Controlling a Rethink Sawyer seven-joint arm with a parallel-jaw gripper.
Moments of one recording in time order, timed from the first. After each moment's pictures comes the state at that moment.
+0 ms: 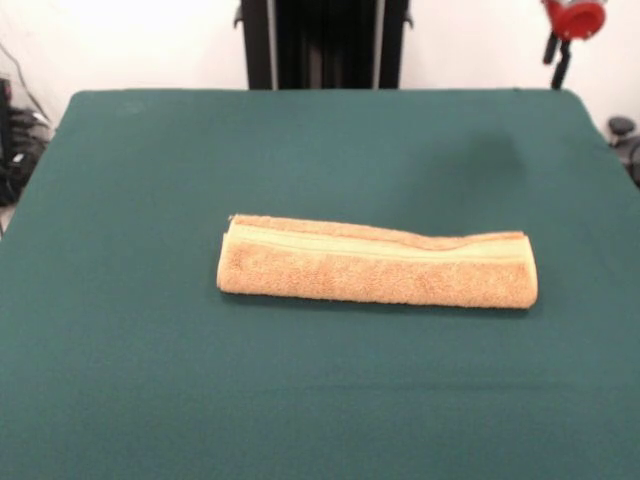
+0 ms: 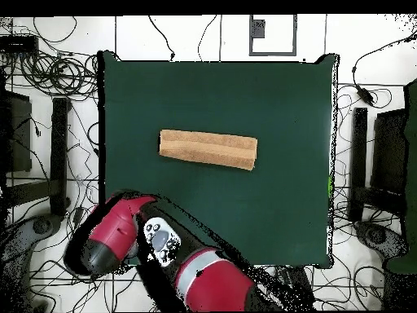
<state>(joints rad) -0.14 -0.73 0.68 2.02 -0.73 0.66 1.24</state>
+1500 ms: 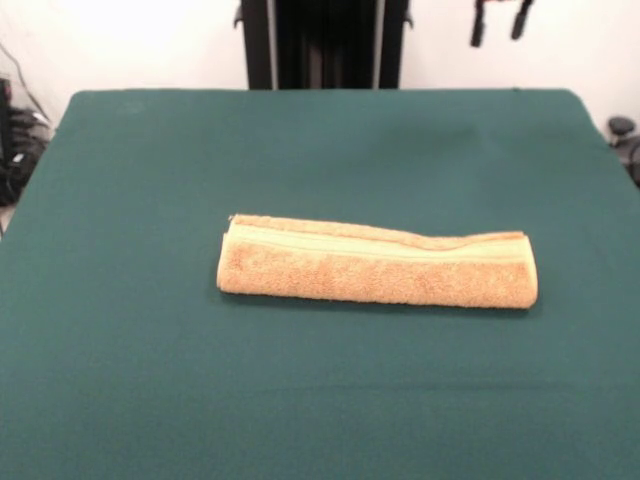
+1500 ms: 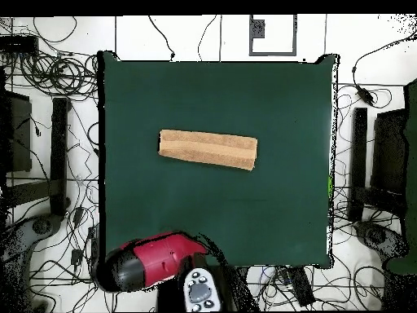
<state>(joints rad) -0.02 -0.84 0.21 2.19 -0.23 0.40 1.85</state>
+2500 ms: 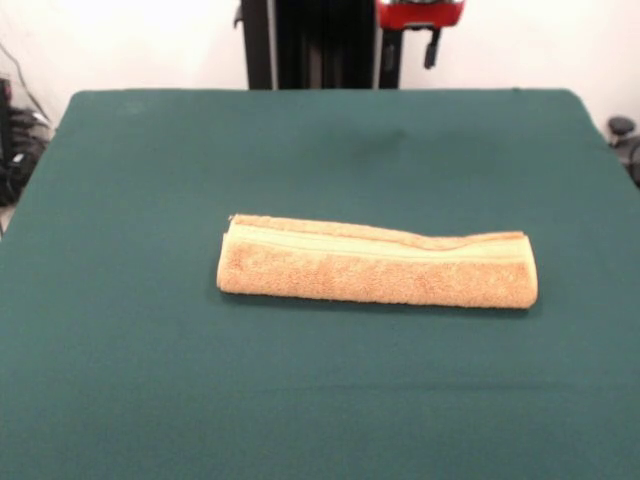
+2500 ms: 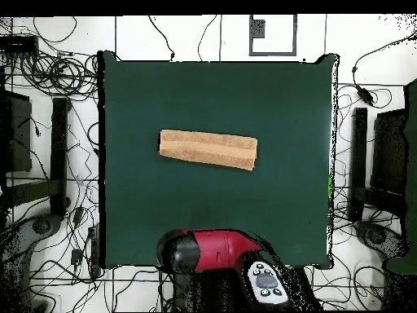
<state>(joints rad) -0.20 -0.72 0.11 2.15 -0.22 0.40 1.85</state>
